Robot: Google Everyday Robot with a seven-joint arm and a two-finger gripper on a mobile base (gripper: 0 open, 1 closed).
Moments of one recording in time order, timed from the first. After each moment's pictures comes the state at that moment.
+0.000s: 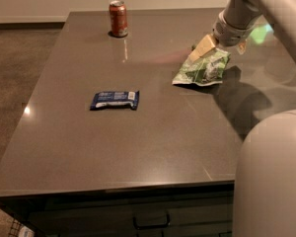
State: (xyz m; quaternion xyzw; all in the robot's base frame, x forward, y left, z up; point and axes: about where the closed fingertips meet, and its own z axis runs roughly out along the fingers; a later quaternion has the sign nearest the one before) arm 0.712 -0.221 0.872 -0.17 0.97 0.02 0.17
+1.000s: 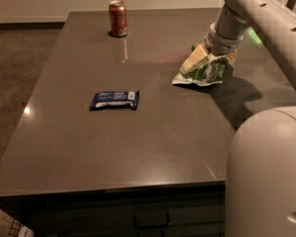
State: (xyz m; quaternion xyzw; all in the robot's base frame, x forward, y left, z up) arm 0.721 -0.204 0.833 -0.18 0.97 0.05 0.15
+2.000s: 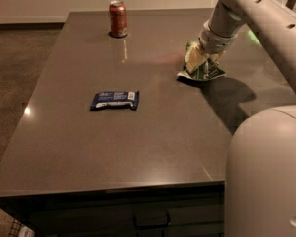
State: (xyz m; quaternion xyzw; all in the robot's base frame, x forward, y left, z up) arm 0.717 -0.183 0.839 -0.21 0.97 0.05 0.15
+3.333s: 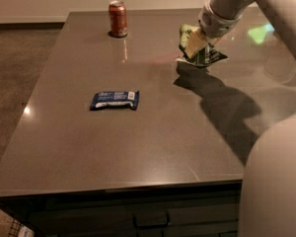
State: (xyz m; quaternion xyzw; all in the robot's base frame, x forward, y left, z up) arm 0.704 -0.162 0.906 -0.26 0.94 0.05 0.20
